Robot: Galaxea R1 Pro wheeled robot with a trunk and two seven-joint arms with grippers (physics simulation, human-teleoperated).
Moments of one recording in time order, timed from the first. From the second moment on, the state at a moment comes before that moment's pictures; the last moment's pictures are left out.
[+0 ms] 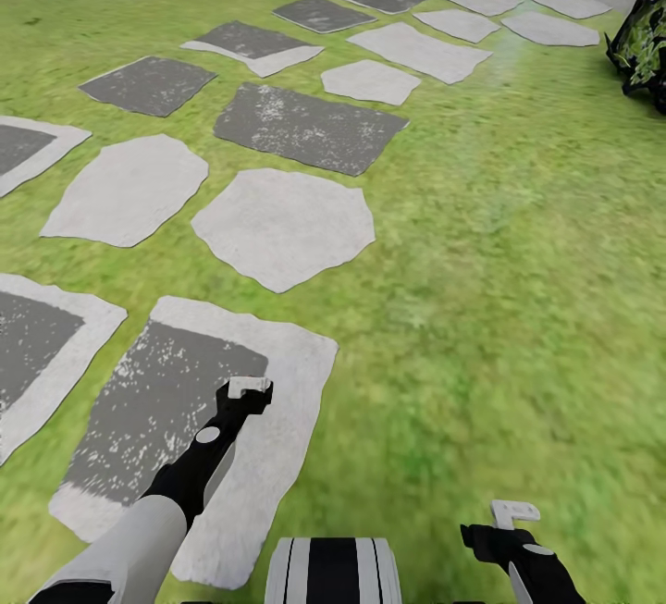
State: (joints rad) left arm -0.71 -0.05 0.00 -0.52 -0.06 -0.16 -0.01; right arm -0.24 -0.08 -0.12 -0.90 0.00 0.41 0.00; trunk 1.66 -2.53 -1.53
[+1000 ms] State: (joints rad) left arm -0.71 -0.05 0.00 -0.52 -0.05 -0.16 -0.01; right arm -0.24 -0.08 -0.12 -0.90 0.00 0.41 0.00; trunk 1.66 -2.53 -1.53
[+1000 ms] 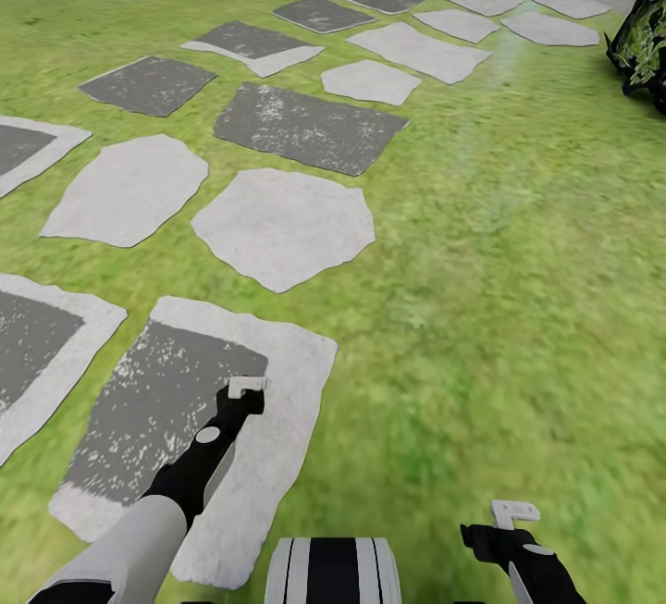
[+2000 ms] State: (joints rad) left arm -0.71 -0.05 0.00 -0.53 -0.05 -0.16 -0.04; right arm -0.24 -0.08 -0.13 -0.90 0.00 0.41 0.00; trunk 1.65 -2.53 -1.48
